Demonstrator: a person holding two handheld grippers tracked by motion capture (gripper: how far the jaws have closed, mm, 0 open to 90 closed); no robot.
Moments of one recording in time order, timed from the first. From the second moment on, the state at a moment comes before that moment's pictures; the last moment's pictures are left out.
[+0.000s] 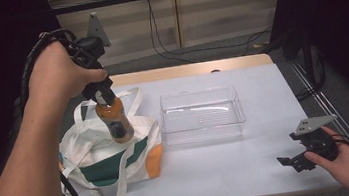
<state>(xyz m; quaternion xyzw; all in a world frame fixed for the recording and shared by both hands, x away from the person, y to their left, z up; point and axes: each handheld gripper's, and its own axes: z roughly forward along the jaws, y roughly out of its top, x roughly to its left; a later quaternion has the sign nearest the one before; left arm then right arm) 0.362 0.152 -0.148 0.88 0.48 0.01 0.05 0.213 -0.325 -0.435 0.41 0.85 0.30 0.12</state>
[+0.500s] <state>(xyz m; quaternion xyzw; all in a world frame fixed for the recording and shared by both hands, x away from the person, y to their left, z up) 0.362 0.129 -0.147 0.89 0.46 0.00 0.05 0.212 -0.325 -0.434 0.41 0.85 0.30 0.13</state>
